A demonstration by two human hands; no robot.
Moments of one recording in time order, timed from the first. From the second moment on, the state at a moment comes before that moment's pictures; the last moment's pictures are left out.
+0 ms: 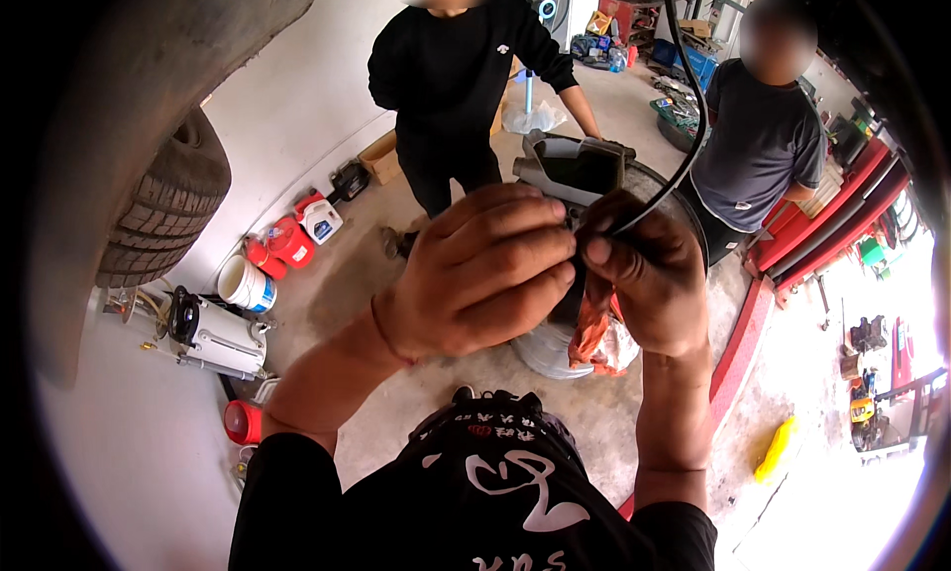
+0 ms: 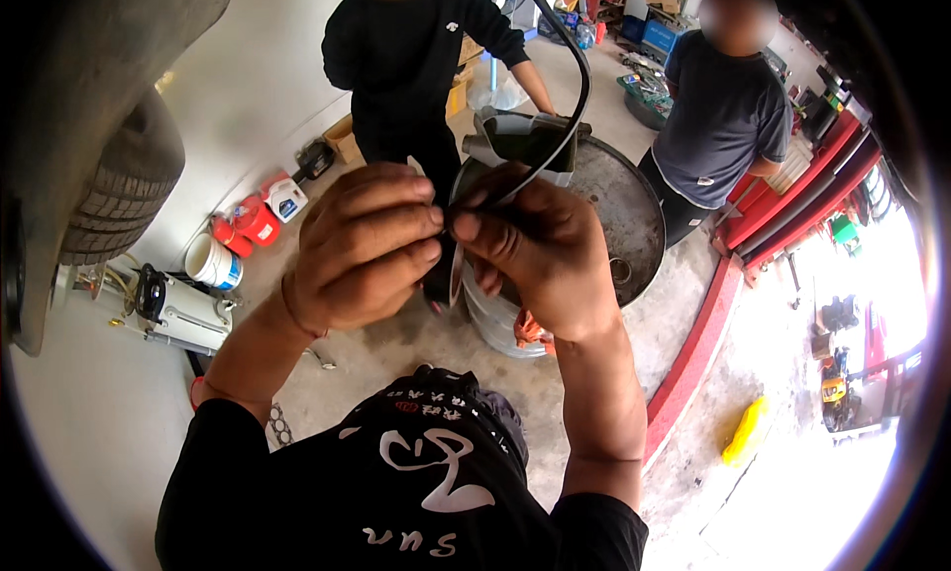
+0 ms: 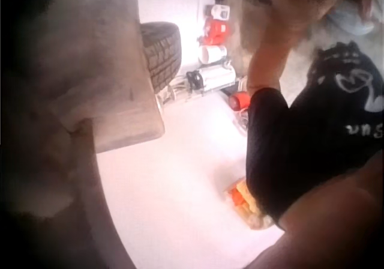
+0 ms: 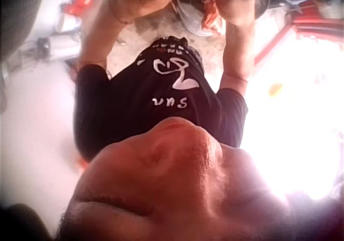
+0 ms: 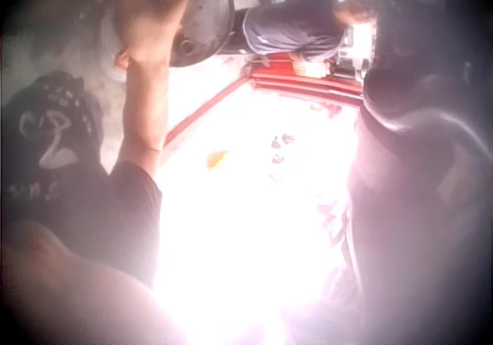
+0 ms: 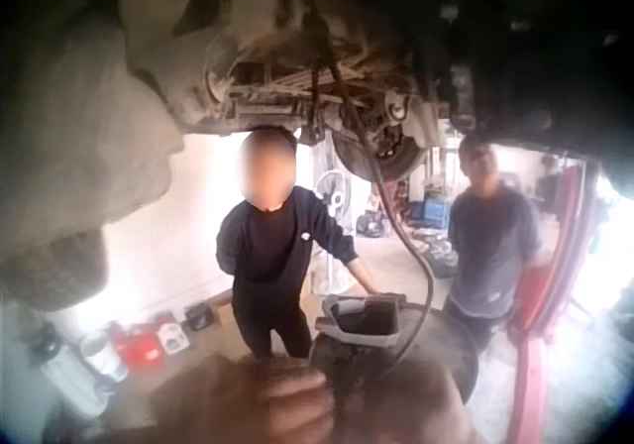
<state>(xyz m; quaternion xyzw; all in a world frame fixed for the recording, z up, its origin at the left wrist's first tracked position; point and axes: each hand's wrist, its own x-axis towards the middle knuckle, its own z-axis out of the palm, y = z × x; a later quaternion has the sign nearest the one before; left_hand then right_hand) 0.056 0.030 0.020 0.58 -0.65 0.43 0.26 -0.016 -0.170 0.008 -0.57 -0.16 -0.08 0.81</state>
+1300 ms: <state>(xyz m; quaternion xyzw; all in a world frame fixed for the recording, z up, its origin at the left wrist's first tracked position) 0.055 0.014 -0.002 0.62 -0.45 0.19 0.62 -0.004 -0.150 -0.016 -0.64 -0.19 -0.32 0.67</state>
